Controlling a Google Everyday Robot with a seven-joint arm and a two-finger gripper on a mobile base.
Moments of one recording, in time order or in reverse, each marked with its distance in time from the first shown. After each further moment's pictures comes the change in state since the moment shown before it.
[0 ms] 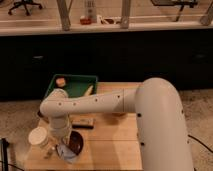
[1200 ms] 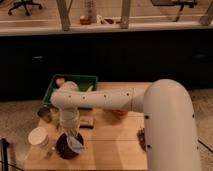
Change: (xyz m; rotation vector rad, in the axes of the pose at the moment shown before) arm 0.039 0.030 -0.020 -0.014 0.029 0.079
